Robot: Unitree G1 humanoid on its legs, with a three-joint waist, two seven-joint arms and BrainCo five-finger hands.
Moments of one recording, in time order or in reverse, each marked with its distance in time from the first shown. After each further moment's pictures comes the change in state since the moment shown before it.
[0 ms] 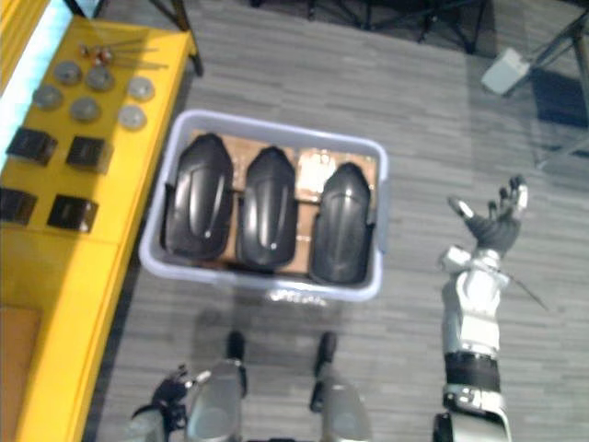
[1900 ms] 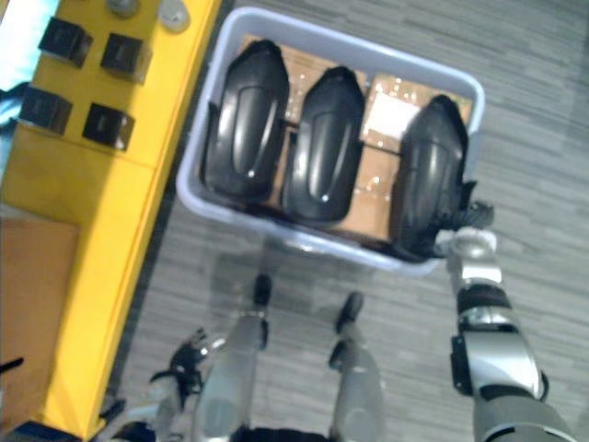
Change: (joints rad) left arm -0.150 -0.002 -0.136 0.075 -0.161 -0.047 -0.014; right arm -0.437 -0.210 0.276 0.595 -0.143 0.343 0.026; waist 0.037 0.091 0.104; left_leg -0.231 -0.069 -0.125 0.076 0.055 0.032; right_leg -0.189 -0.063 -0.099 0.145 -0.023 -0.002
